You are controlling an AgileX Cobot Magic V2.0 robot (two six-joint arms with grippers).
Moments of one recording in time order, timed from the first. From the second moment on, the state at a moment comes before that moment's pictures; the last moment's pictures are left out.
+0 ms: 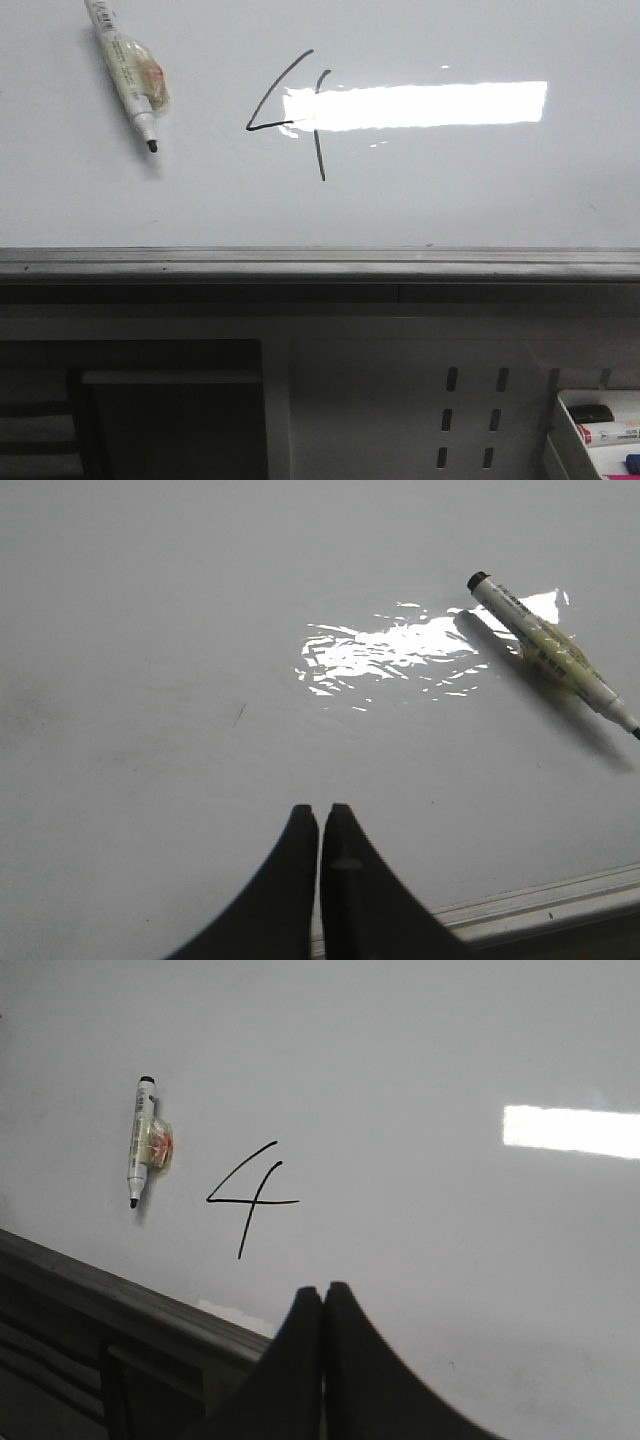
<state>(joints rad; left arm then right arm) -0.12 -0.01 0.00 -0.12 -0.01 0.26 0.12 -0.01 -0.20 0.99 0.40 -1.00</state>
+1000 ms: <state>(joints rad) -0.12 -0.01 0.00 -0.12 -0.01 0.26 -0.01 -0.01 0.01 -0.03 0.13 -0.18</state>
